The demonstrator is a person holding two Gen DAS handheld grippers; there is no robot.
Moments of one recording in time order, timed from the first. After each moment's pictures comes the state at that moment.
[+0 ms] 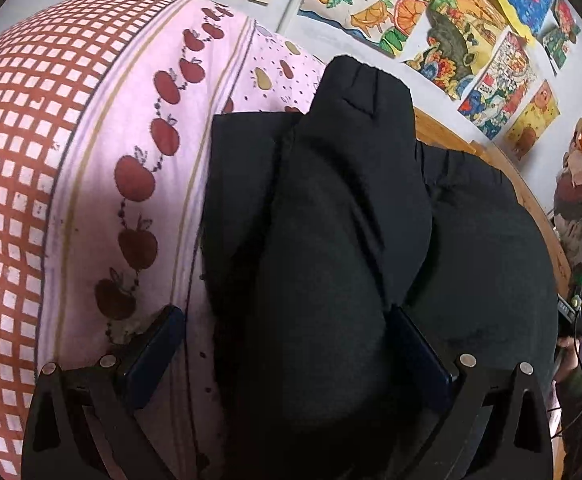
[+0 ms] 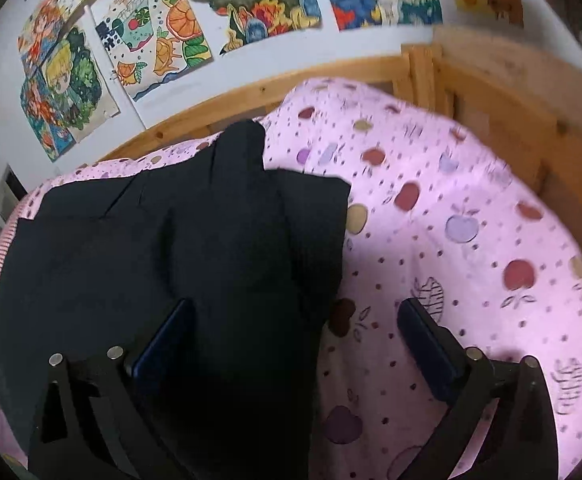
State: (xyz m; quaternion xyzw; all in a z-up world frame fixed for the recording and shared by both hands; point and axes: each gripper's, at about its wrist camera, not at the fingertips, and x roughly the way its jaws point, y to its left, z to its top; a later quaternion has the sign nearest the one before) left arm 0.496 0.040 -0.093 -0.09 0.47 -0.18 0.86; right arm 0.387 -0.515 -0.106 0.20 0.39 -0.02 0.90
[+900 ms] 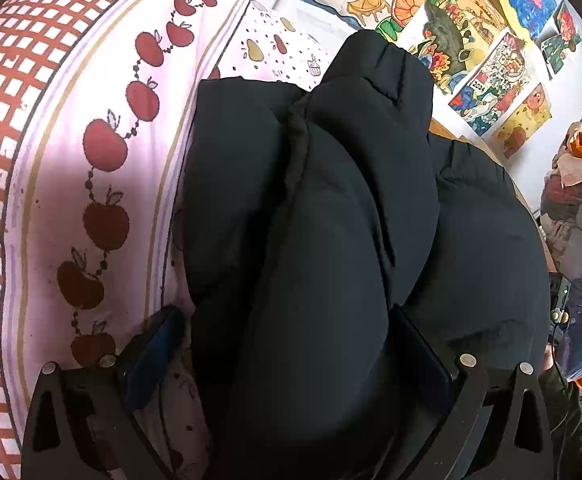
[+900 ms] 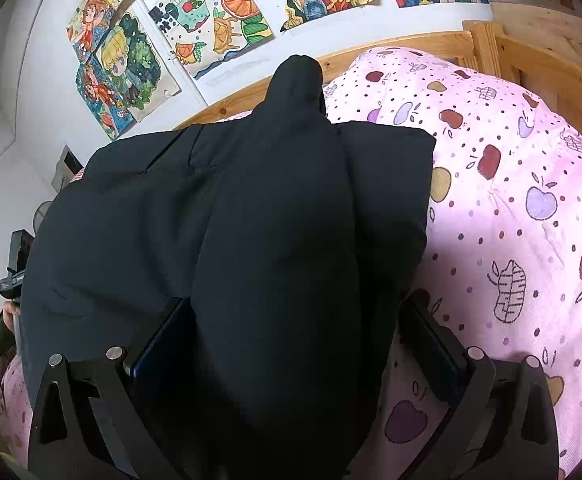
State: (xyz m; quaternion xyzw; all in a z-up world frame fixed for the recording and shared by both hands) left arm 0.499 0.046 -0.109 -0.12 0.49 -0.21 0.84; right arm 0.391 -0.489 -0.139 0.20 0.38 0.09 0.90
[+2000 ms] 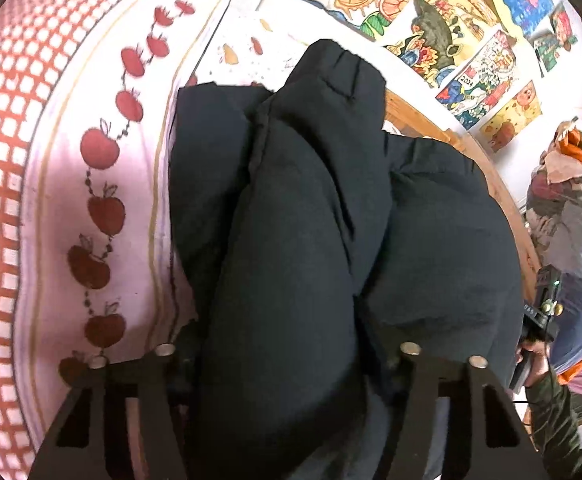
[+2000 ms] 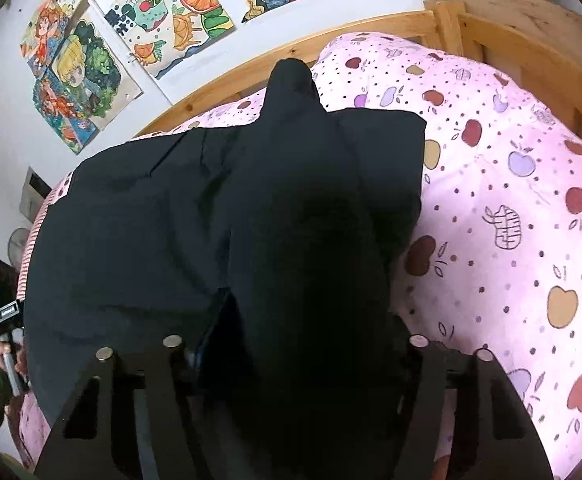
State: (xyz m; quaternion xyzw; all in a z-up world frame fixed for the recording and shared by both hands) left arm 0.493 0.030 -0.078 -0.12 0.50 -0.22 0.83; right arm 0.392 -0.457 -0.113 0.23 0.42 0.01 0.88
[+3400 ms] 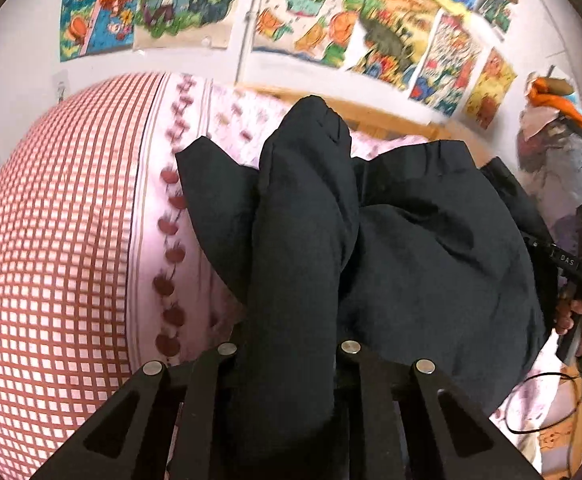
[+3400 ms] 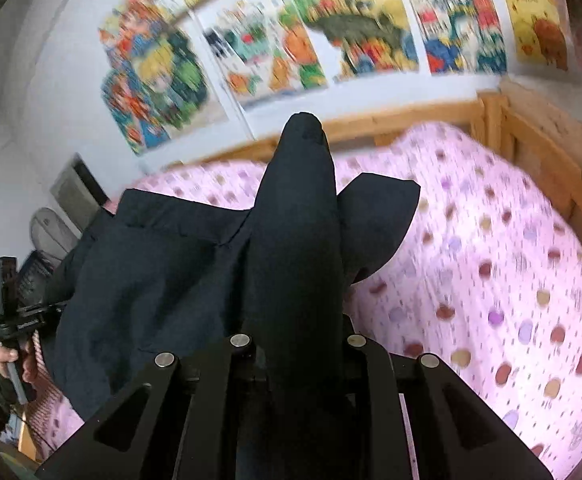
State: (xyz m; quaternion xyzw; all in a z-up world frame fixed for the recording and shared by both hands) left arm 0.395 0.050 0.003 -0.02 0.44 -0.20 0.88; right arm 0.327 -0.379 -0.016 0.17 0.37 0.04 0.91
